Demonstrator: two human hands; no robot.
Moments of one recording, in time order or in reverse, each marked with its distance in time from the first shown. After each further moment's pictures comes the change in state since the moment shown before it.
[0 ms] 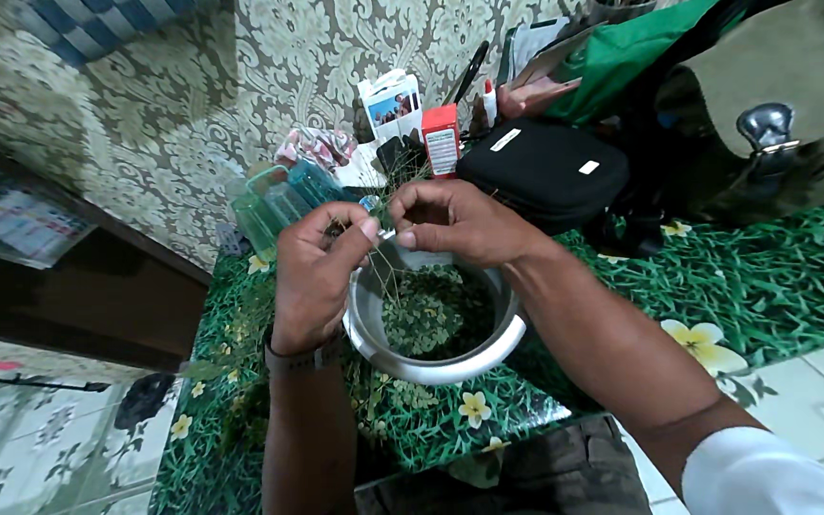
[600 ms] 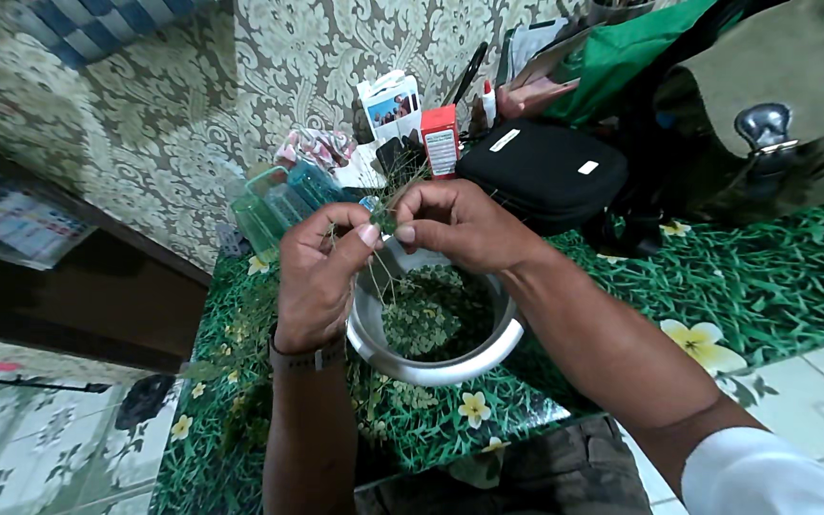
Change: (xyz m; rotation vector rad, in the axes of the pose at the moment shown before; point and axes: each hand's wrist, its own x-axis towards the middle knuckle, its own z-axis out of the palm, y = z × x) left_hand 0.004 -0.008 0.002 -0.185 -0.039 0.099; right_hand 0.000 0.001 0.005 0.058 0.024 -0.118
